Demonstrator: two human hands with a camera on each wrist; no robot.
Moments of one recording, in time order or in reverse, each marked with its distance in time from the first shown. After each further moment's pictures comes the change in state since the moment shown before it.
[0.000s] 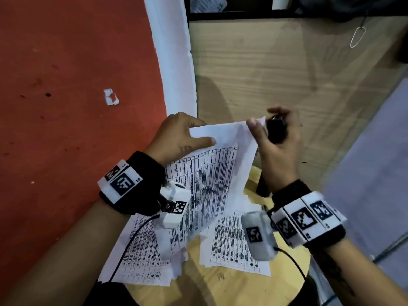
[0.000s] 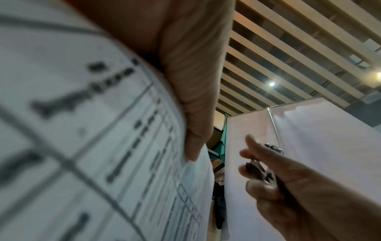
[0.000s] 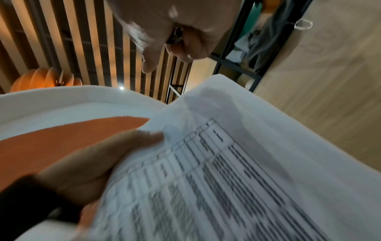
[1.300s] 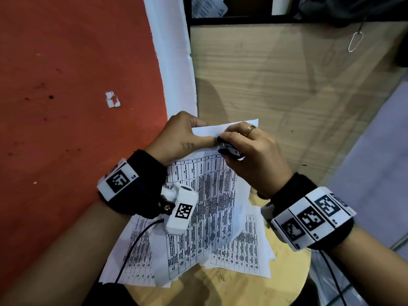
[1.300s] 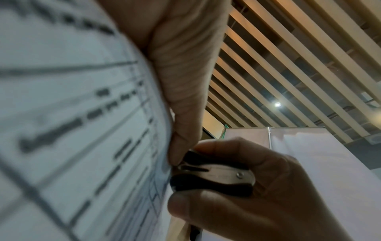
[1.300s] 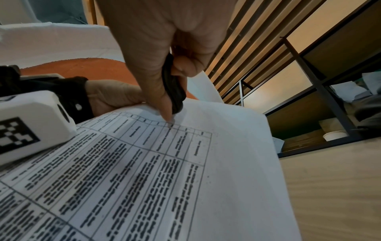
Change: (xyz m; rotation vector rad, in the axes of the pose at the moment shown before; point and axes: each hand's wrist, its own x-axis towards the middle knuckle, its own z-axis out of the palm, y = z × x) left_hand -0.004 0.023 -0.002 -0.195 -0.059 -0.059; right_hand -0.002 -0.016 0.003 -0.462 -0.468 -0.638
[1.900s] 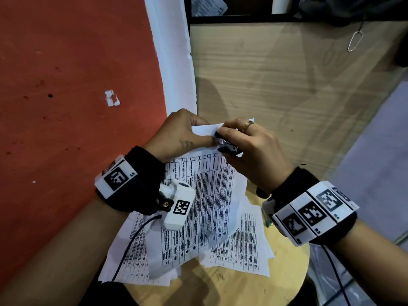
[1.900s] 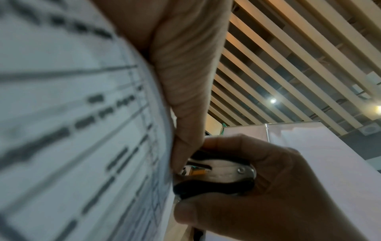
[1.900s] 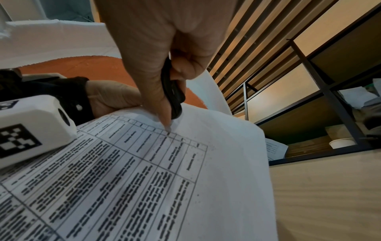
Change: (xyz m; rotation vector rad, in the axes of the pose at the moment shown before) left_hand 0.000 0.003 -0.004 0.056 0.005 0.002; right_hand 0.005 0.004 -0.004 -0.042 -0.040 -0.053
